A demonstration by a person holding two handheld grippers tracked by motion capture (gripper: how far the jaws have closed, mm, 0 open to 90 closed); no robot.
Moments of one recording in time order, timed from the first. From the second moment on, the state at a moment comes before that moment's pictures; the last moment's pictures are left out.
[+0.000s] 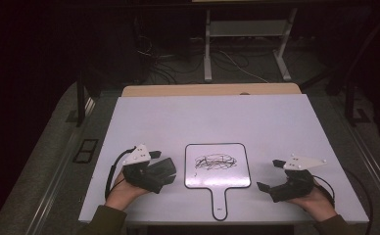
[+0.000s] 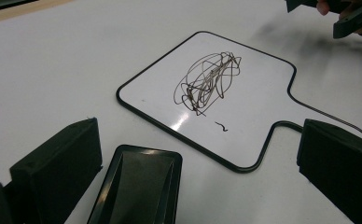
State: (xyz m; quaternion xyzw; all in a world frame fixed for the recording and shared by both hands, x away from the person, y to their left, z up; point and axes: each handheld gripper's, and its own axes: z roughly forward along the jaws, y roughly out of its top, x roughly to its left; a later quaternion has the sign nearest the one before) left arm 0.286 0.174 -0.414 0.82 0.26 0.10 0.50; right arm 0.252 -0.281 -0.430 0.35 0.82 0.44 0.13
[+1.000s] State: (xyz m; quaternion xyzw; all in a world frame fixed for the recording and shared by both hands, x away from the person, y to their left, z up) left arm 0.307 0.179 -0.404 0.83 0.26 0.10 0.49; right arm 0.252 -0.287 -0.429 0.35 0.81 0.45 0.13
